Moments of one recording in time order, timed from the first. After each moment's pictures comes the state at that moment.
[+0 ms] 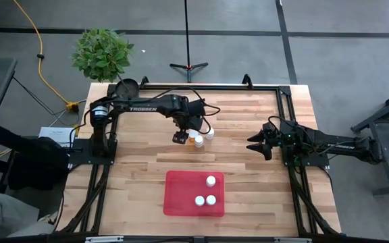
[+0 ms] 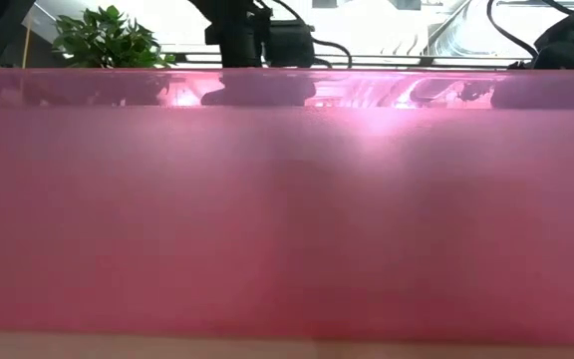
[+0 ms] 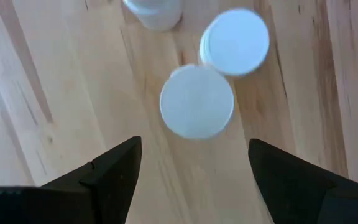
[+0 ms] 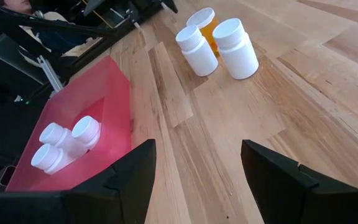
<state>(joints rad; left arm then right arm) 0.24 1.92 1.57 -0.97 0.02 0.49 -0.22 0.29 0.08 -0.19 -0.22 0.52</state>
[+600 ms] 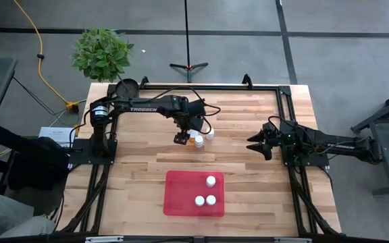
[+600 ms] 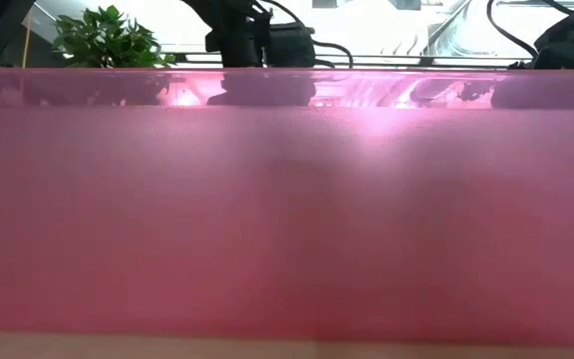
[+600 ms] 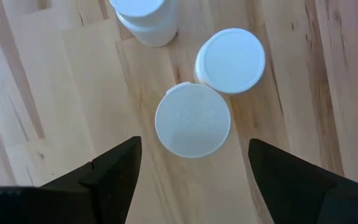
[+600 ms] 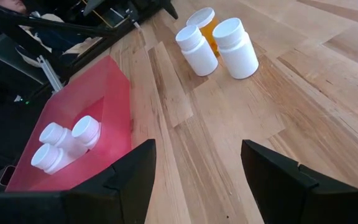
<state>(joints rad) 0.24 1.92 1.54 -0.91 0.06 0.49 -0.22 0.29 0.08 -0.19 -0.22 0.52</state>
